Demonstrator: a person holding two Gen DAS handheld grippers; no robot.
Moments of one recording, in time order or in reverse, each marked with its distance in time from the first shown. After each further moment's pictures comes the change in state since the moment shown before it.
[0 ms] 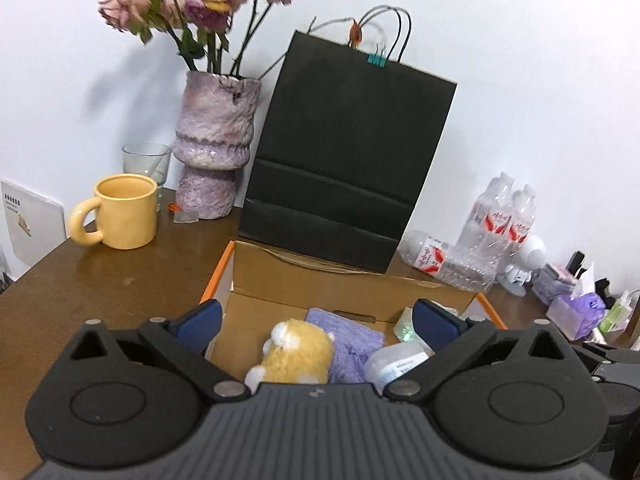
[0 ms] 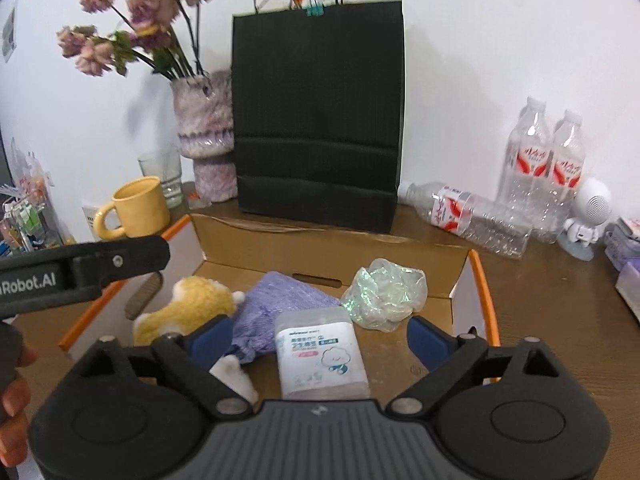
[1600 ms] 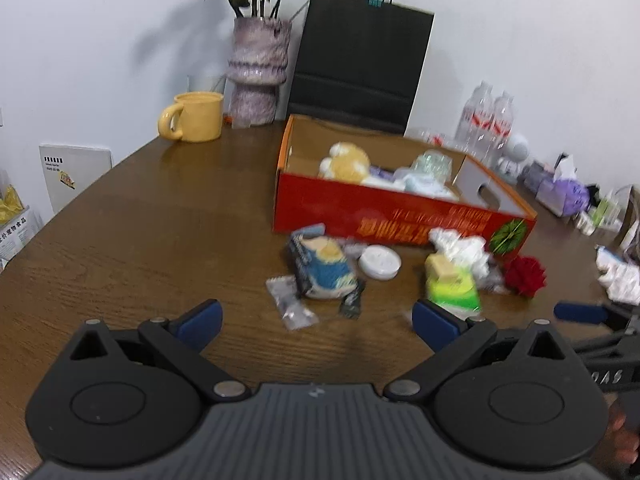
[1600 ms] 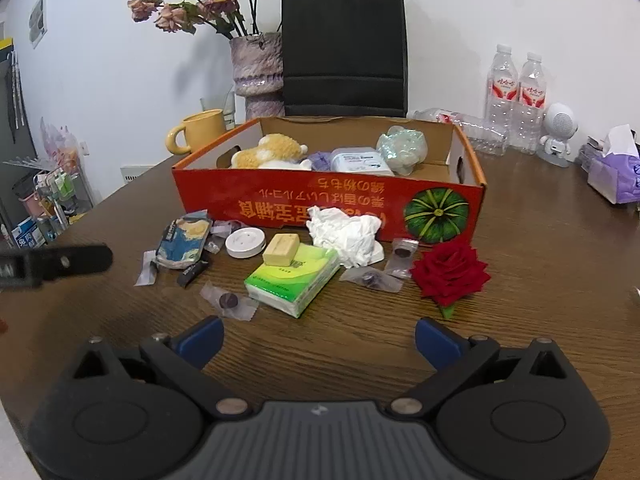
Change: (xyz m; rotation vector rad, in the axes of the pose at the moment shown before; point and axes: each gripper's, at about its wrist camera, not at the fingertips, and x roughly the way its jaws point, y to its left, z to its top) left arm -0.145 0.050 -0.127 0.094 0.162 0.054; right arm -0.127 0.037 -0.166 0.010 0.051 0.049
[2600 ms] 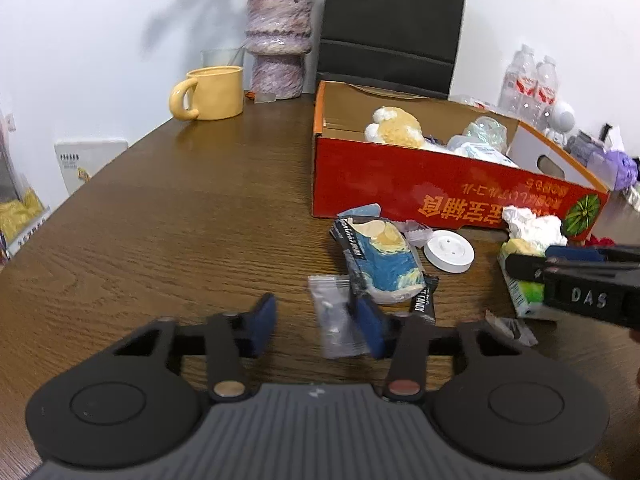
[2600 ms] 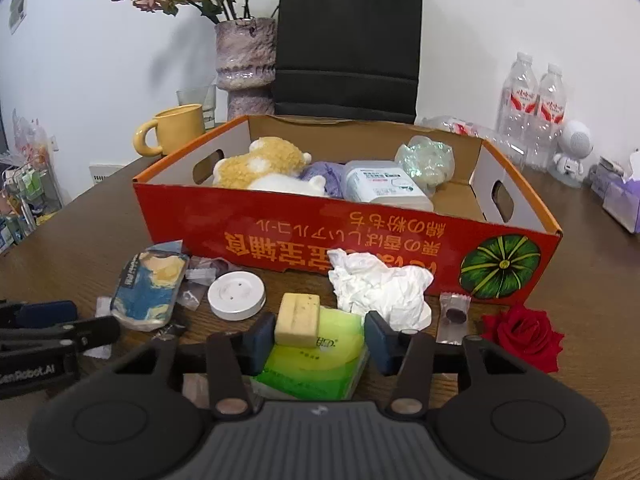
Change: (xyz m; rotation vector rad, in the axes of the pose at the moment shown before) left arm 0.063 0.014 0.003 0.049 0.054 0.100; right arm 0.080 0.035 0.041 -0.022 -0.008 -0.093
